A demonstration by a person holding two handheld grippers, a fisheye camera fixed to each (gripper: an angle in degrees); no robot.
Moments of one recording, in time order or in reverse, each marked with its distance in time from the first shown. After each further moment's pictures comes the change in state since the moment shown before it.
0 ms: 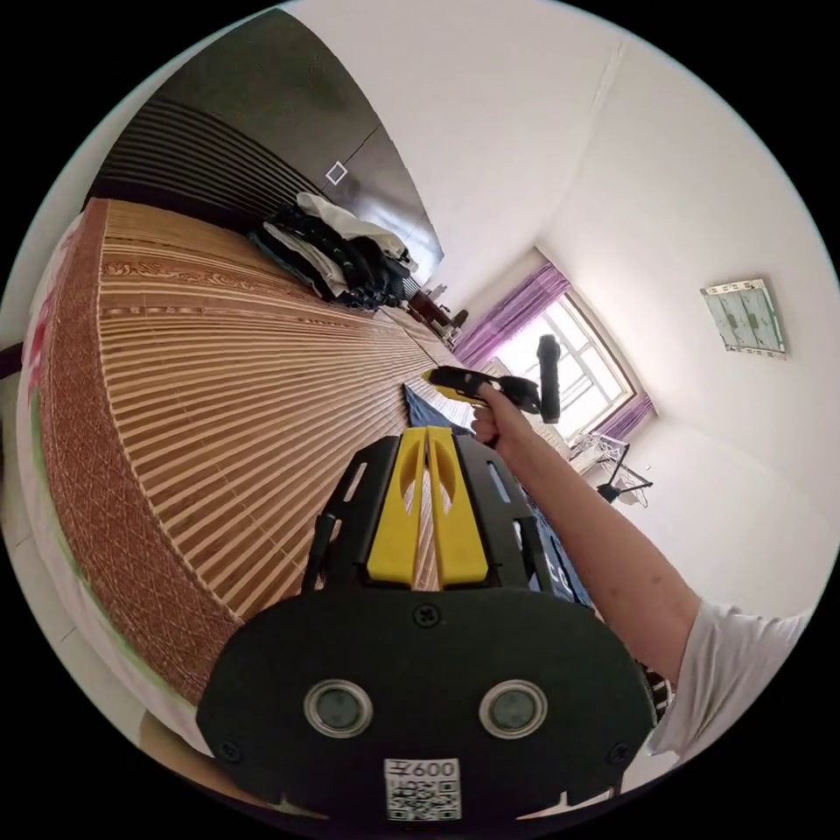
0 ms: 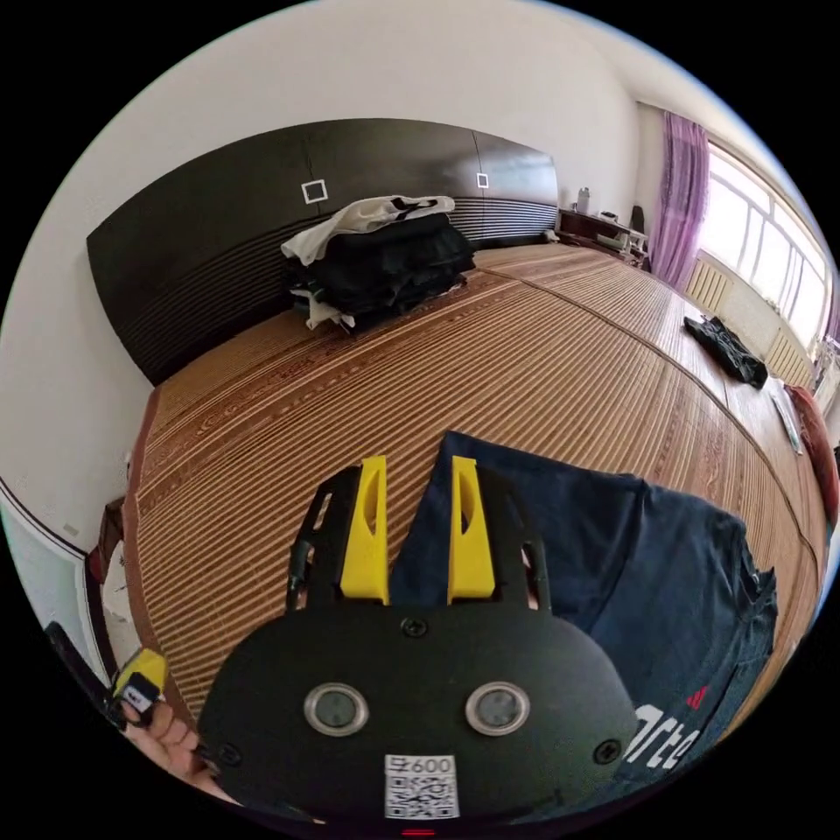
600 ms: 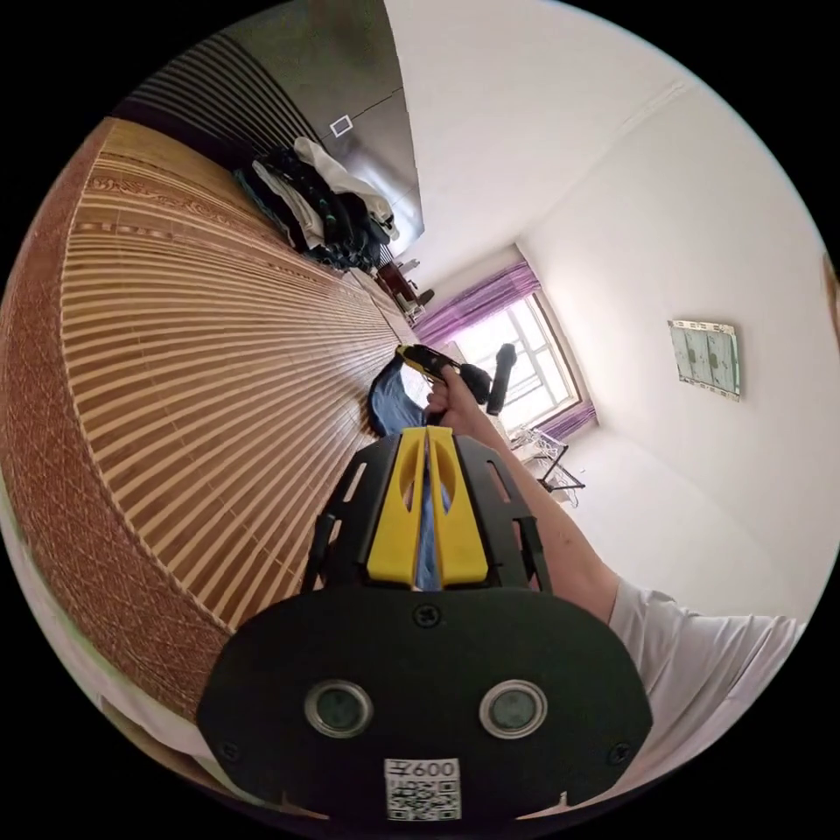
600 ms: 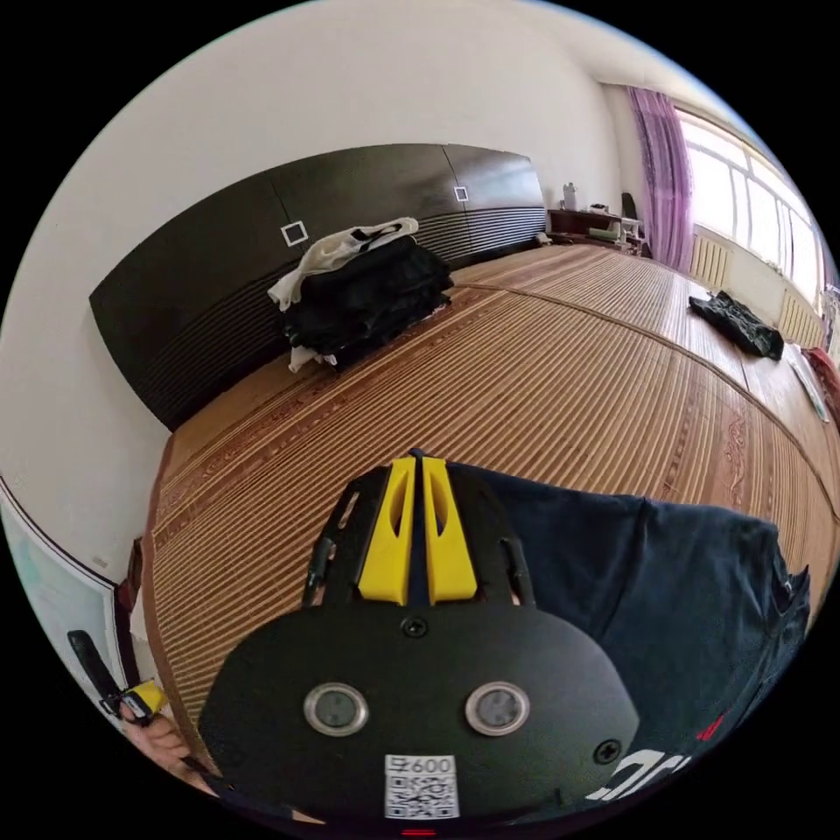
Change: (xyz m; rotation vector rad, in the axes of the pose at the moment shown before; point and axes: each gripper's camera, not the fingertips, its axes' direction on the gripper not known) left arm -0.020 -0.037 0.040 -0.087 0.215 -0.125; right arm 0.081 -0.040 -0.054 0.121 -0.155 0.068
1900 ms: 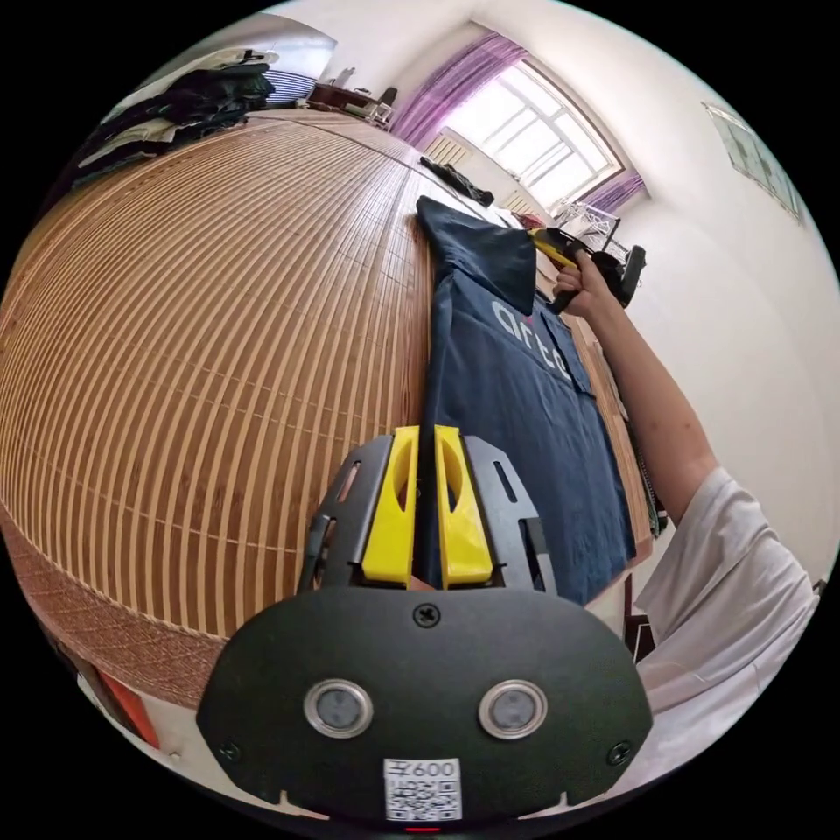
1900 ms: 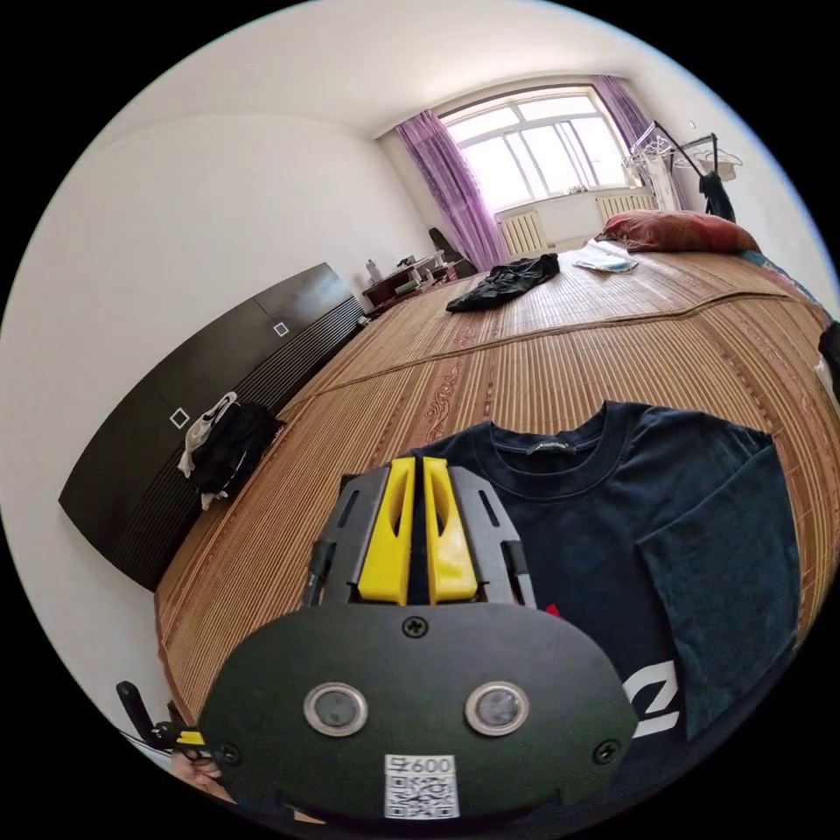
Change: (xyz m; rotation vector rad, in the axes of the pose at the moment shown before) left arm 0.097 -0.036 0.195 -0.736 -0.217 0.299; right arm 0.220 0.065 -0.258 0.280 0.252 0.508
